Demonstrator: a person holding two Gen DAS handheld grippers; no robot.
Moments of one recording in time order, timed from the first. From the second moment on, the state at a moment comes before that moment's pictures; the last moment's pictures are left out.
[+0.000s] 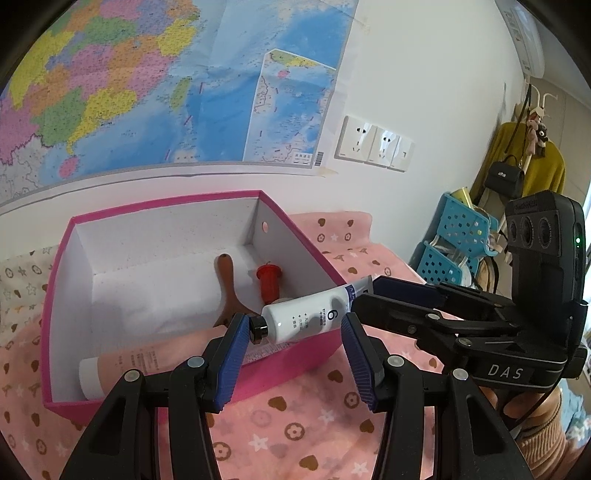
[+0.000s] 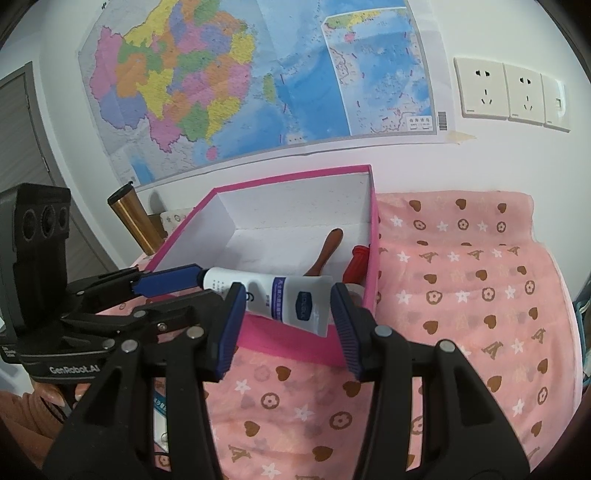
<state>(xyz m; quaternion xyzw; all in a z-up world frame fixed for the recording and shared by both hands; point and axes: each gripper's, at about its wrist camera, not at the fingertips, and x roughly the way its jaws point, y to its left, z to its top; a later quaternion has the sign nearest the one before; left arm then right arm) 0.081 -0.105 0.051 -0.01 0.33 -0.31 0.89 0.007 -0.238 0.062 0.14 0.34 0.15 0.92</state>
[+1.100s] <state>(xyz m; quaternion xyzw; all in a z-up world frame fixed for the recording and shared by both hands) 0.105 -0.106 0.041 -0.03 0.35 -0.29 0.89 0.030 -0.238 0.053 0.13 0.35 0.14 0.92</state>
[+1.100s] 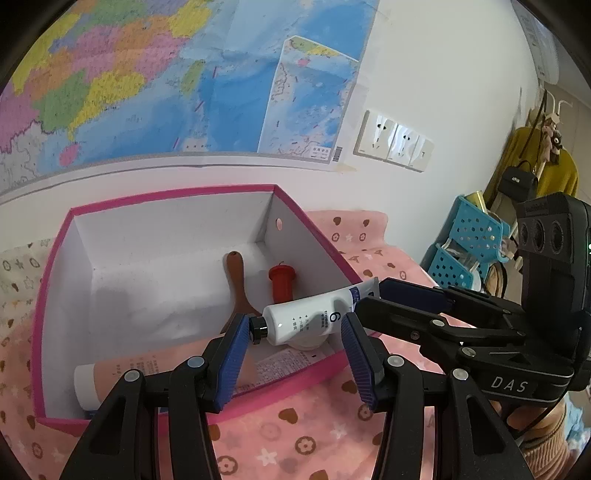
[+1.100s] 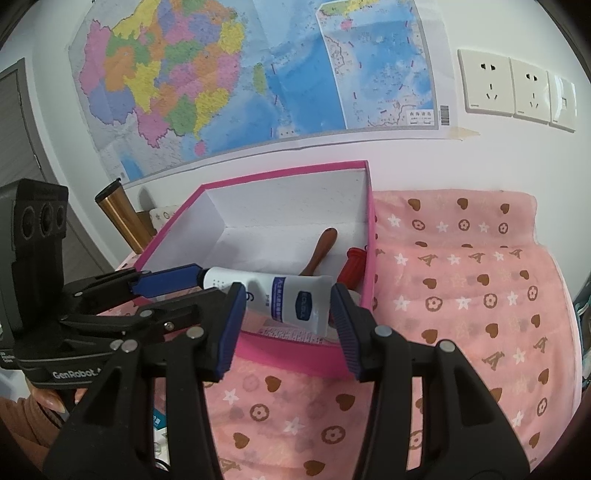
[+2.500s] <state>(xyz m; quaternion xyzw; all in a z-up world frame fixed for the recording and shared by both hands) 0.021 0.002 0.008 0.00 0.34 -0.21 0.92 -0.035 -0.195 0.032 0.11 0.37 0.24 0.89</state>
